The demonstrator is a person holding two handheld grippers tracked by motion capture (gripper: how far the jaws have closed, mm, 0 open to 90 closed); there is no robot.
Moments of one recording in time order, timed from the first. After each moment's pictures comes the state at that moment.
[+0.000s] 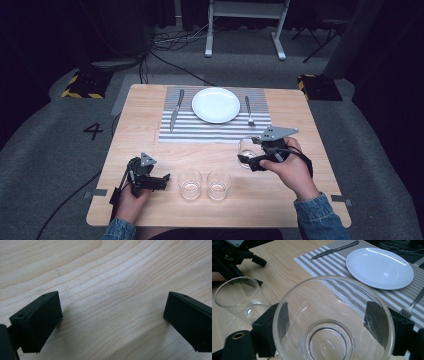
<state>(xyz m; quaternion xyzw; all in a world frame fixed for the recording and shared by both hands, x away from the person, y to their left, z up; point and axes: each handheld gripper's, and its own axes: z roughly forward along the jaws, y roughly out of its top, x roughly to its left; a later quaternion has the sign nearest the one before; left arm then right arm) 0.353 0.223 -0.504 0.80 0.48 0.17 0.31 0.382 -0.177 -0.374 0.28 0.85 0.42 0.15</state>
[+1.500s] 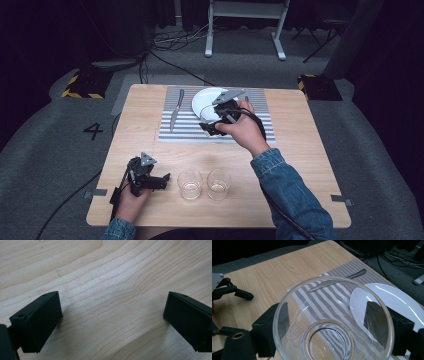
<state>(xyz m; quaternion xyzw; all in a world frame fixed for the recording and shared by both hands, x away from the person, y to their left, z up) 0.354 0.222 -0.504 0.80 0.48 0.17 0.31 0.473 -0.063 -0.347 0.25 0.87 0.40 0.16</state>
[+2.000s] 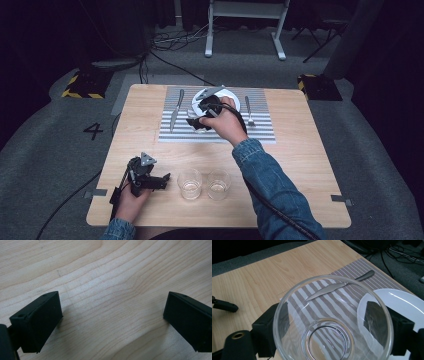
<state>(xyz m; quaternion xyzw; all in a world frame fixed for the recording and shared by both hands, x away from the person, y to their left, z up) 0.354 0.222 -0.504 0.80 0.48 0.17 0.31 0.512 -0.019 -0.374 0.26 0.87 0.39 0.14</state>
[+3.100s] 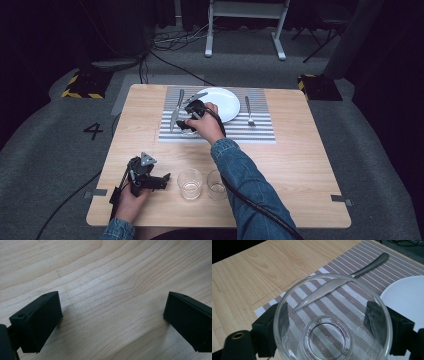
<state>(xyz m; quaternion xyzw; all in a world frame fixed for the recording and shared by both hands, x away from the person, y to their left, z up) 0.354 0.222 -0.504 0.80 0.48 0.17 0.31 0.553 0.026 -0.442 0.31 0.86 0.37 0.14</state>
